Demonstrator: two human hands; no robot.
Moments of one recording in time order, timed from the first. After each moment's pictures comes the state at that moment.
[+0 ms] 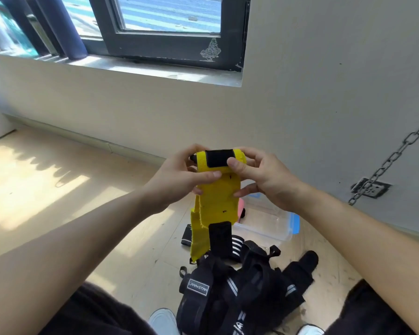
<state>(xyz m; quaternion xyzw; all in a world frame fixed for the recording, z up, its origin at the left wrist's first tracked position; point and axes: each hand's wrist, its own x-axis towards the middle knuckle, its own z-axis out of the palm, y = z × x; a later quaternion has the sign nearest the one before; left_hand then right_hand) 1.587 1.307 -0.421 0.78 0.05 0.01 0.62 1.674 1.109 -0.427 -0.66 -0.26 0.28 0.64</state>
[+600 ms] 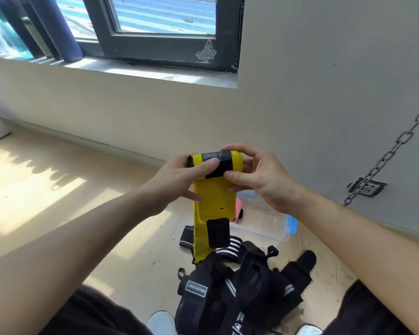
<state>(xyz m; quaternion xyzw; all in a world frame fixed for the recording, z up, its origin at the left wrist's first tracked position) 1.588 1.298 -0.414 0.78 0.08 -0.04 0.61 1.673 1.104 -0.432 -0.65 -0.29 0.23 0.66</state>
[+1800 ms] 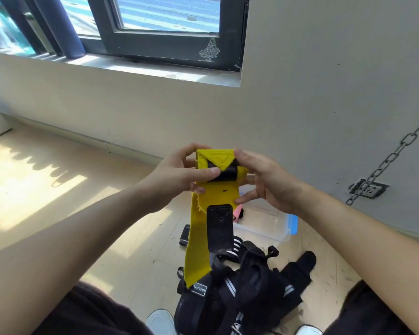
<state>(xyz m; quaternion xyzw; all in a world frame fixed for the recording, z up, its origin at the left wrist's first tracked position) 1.588 1.308 -0.414 0.73 0.04 -0.03 0.68 1.676 1.106 -0.428 -0.67 -0.21 0.34 0.63</state>
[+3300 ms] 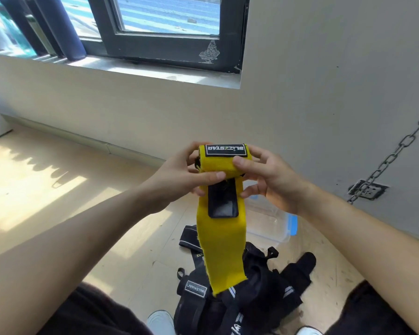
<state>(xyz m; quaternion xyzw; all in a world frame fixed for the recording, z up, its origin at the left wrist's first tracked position) 1.587 1.305 -0.415 0.76 0.01 -0.02 0.65 1.679 1.099 -0.426 -0.62 -0.24 0.32 0.67</state>
